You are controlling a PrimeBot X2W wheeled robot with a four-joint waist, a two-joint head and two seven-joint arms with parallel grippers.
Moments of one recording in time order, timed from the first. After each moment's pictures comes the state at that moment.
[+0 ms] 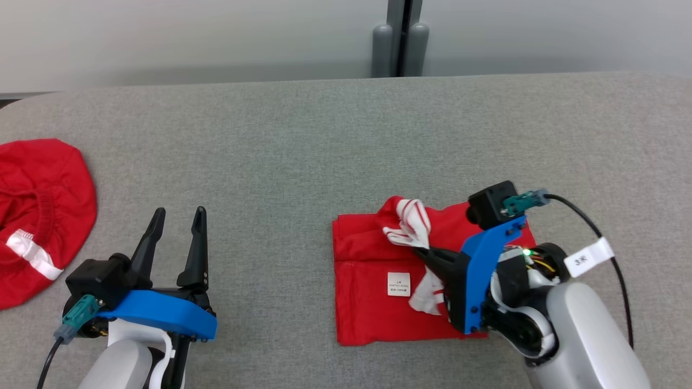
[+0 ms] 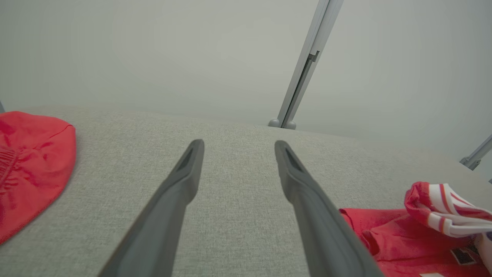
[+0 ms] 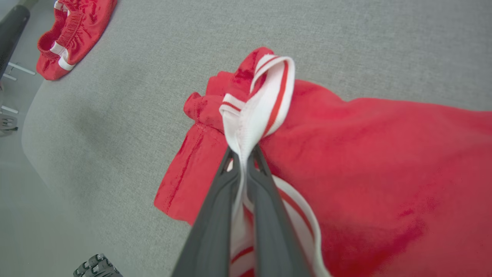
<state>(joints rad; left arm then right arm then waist) -0.23 0.36 -0.39 0.24 -0.66 0.02 -0.24 -0.35 -0.05 0.21 0.08 0.41 0.13 0.80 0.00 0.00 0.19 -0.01</state>
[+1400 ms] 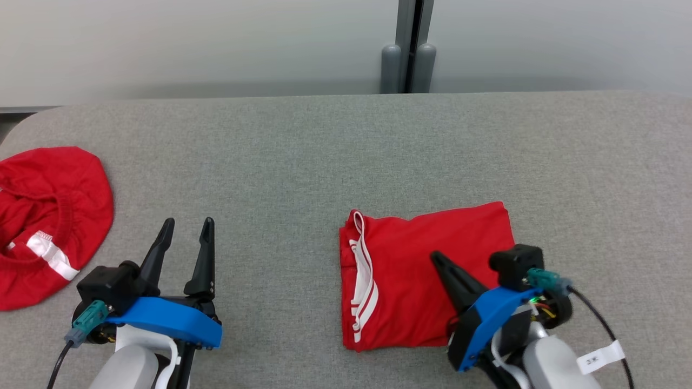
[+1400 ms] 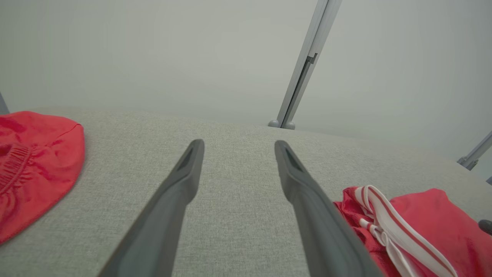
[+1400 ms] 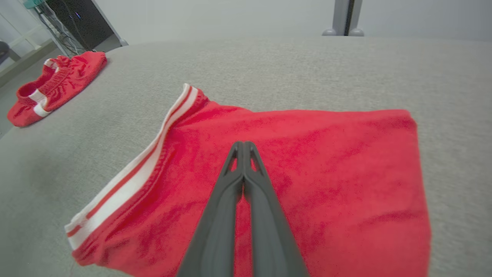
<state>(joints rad) -0.23 0.35 -0.40 0.30 -0.66 -0.01 -0.26 -0.24 -0.05 0.23 0.29 0.27 0.13 0.17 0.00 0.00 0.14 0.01</state>
